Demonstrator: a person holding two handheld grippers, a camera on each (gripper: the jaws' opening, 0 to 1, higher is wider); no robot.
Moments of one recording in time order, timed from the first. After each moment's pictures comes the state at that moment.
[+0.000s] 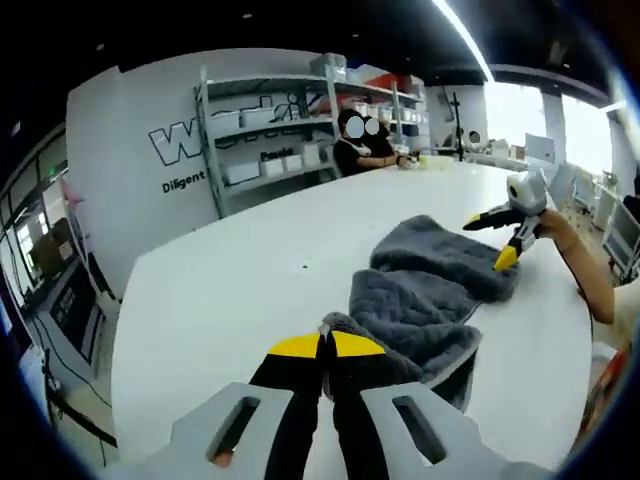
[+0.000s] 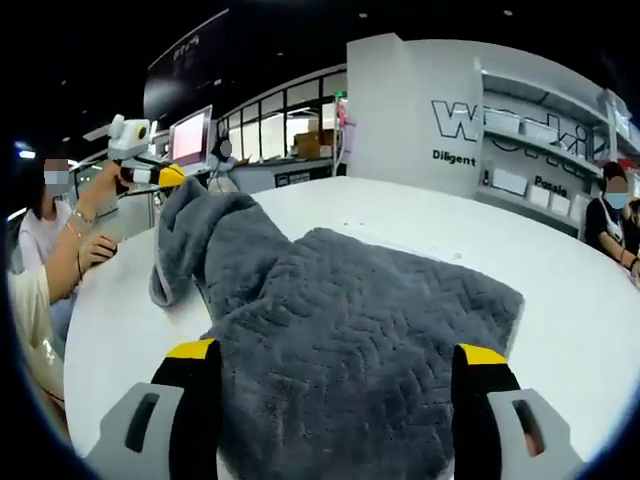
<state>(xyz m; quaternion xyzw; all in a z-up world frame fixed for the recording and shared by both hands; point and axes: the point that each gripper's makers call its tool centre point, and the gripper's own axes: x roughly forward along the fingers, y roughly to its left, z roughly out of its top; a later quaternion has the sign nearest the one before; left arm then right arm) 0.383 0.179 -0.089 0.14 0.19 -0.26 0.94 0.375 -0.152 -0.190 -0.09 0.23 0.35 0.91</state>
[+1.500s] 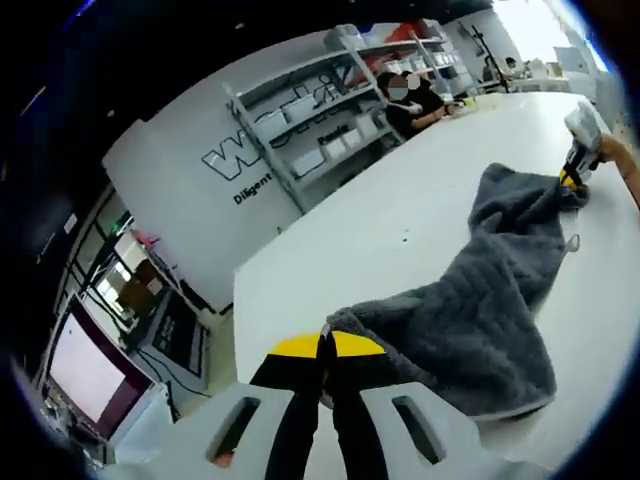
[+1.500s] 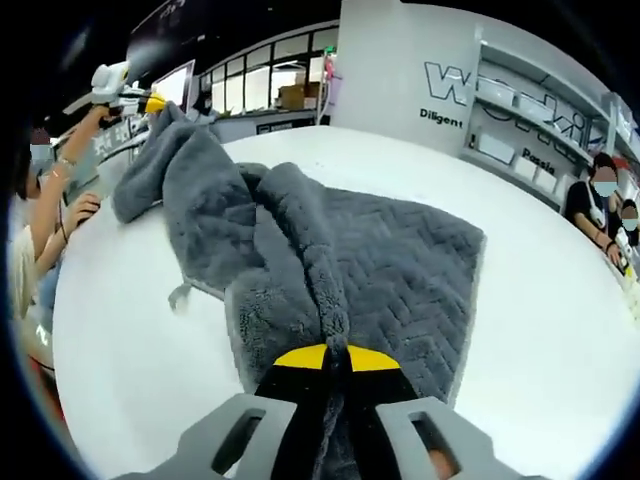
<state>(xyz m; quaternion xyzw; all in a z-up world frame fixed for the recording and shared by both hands) 0.402 0.272 -0.048 0.33 0.19 -0.07 0.92 0.353 -0.231 -0.229 -0.14 0.32 0.28 0.89</state>
